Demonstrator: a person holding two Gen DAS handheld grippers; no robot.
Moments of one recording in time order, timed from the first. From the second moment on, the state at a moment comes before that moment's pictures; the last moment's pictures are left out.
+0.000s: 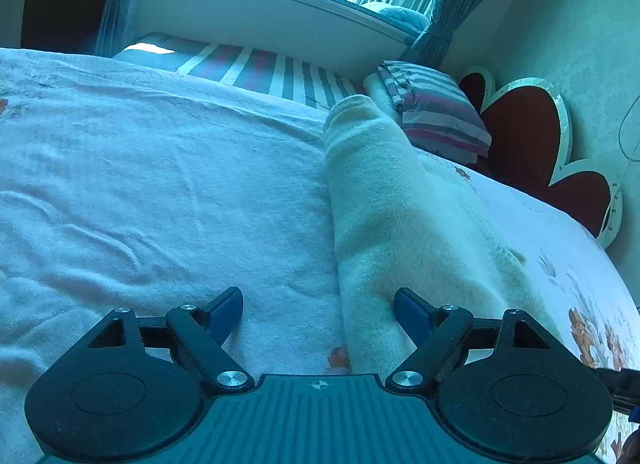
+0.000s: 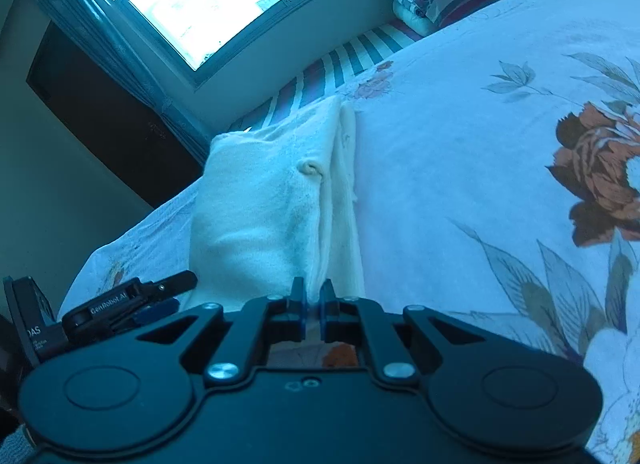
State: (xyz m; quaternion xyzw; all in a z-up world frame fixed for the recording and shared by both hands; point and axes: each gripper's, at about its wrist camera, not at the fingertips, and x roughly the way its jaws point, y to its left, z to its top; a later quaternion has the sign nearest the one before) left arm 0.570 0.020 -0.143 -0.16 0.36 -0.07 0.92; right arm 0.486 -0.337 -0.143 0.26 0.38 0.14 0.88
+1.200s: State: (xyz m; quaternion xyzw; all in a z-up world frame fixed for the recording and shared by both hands) left arm 0.727 0.010 -0.125 -0.14 0.33 -0.07 0.93; right arm 0.662 -0.293 -0.120 0.07 0.34 0.16 0.93
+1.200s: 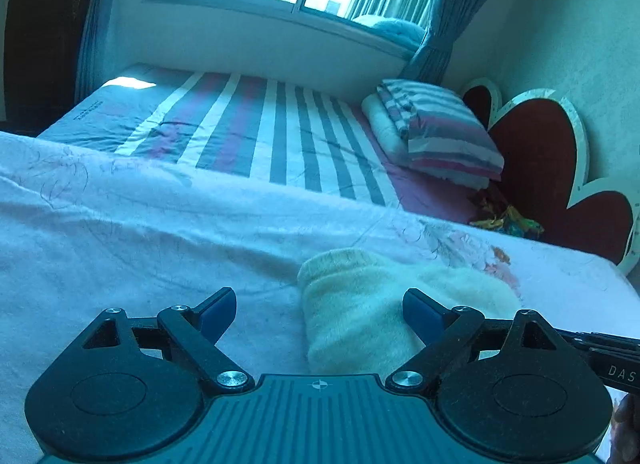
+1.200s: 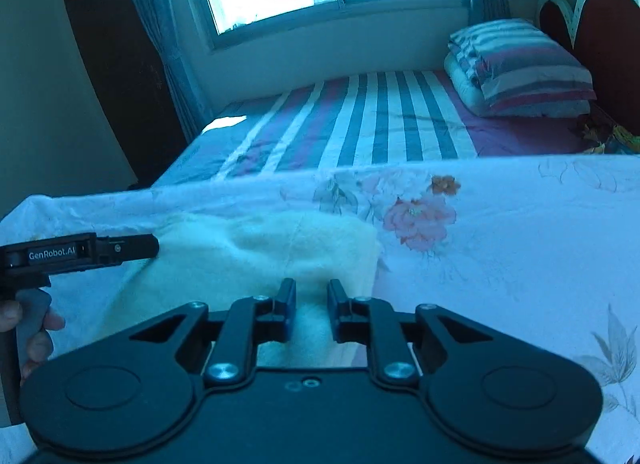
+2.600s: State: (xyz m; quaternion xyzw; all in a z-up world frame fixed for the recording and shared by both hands) left arm 0.577 0.025 -0.140 -0.15 0.42 -0.14 0.89; right arm 0.536 -0.328 -0.135 0.19 0.41 0.17 0.88
